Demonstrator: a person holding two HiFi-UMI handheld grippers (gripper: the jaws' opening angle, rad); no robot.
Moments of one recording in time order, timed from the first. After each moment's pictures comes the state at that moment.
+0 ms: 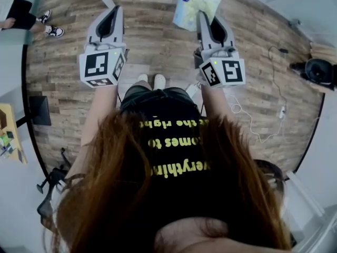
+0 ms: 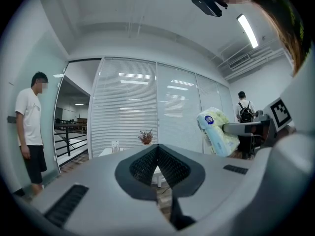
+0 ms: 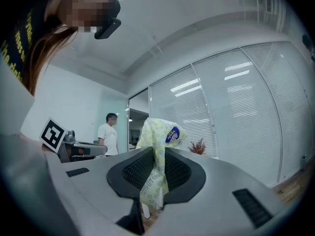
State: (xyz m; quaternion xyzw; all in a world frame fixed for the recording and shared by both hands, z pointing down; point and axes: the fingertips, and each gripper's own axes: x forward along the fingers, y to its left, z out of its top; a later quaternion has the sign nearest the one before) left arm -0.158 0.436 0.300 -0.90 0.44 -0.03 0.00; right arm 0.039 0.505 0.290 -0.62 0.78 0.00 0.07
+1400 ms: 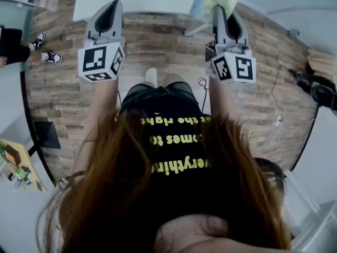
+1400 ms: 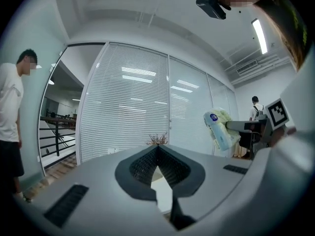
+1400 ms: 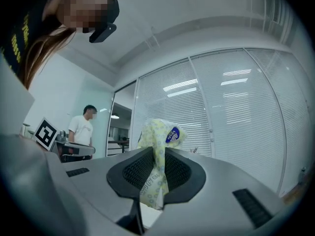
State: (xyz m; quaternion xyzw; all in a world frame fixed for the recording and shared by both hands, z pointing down) left arm -0.120 0.108 0.302 -0.91 0.42 -0.01 -0.02; right arm 0.115 0.195 0.273 -0.67 0.74 0.03 0.05
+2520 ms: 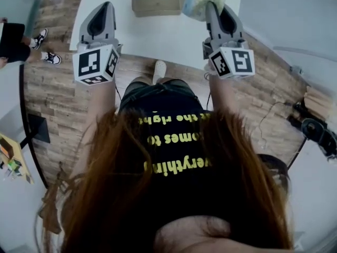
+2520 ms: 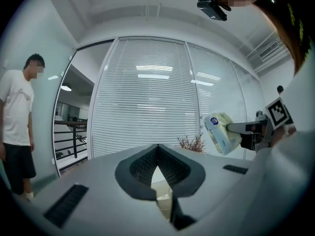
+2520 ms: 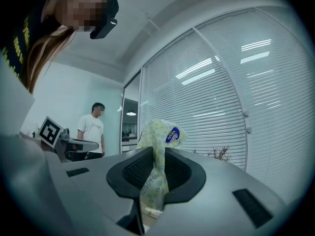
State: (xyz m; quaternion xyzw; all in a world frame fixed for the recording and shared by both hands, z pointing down) left arm -0.064 -0.112 0.310 -0.85 0.53 -0.02 -0.02; right arm 0.185 -0.084 0.293 -0.56 0.83 -0.01 0.04
